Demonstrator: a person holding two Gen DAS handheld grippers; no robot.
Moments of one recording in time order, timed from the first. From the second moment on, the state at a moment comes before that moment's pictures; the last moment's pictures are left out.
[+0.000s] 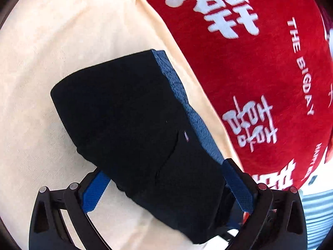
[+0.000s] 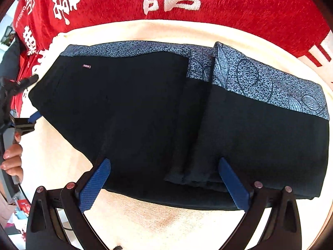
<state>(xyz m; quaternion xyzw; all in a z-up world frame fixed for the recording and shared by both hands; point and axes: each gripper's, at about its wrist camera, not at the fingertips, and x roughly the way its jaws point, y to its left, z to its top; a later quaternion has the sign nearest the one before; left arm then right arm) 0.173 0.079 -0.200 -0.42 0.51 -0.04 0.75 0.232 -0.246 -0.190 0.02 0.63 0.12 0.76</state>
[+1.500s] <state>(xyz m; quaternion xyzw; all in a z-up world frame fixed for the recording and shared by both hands) 0.193 -0.063 -0.170 0.15 0.50 0.03 0.85 0.407 0.043 -0.167 -0.08 0.76 0.35 0.55</state>
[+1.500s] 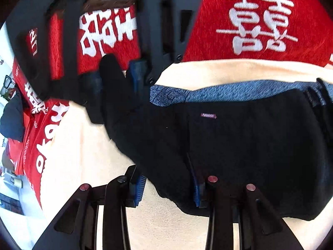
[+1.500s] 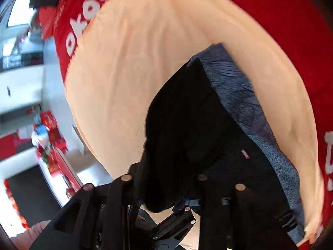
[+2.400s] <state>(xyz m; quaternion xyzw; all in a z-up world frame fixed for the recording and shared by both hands) 0.117 -0.369 -0.121 0.25 0.46 -0.27 0.81 0.244 -0.463 -0.144 0.38 0.58 0.19 0.70</state>
